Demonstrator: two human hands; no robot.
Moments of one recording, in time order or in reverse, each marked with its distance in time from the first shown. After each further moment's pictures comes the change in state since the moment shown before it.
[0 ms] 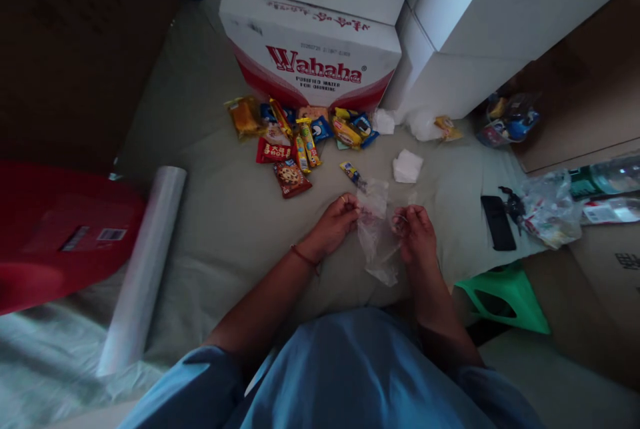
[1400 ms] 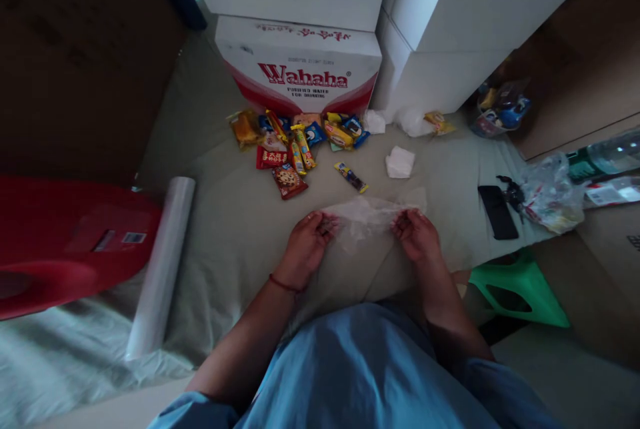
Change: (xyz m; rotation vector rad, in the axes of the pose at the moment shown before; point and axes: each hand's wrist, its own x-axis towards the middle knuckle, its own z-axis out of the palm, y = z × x) left_hand -0.052 0.003 -0.013 -0.230 0.423 -0.081; right_hand 0.006 0.003 -0.035 0.118 -0.016 0.148
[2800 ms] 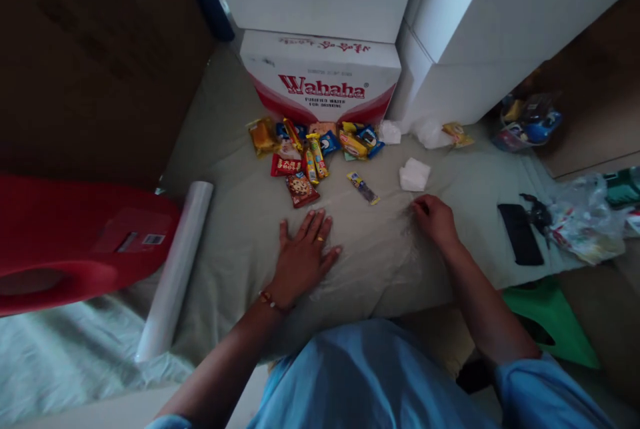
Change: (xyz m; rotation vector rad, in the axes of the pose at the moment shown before) left_hand -0.017 0.011 -0.041 2.025 -0.035 0.693; right_hand 0.085 -0.041 -0.012 -1.434 -0.162 -0.650
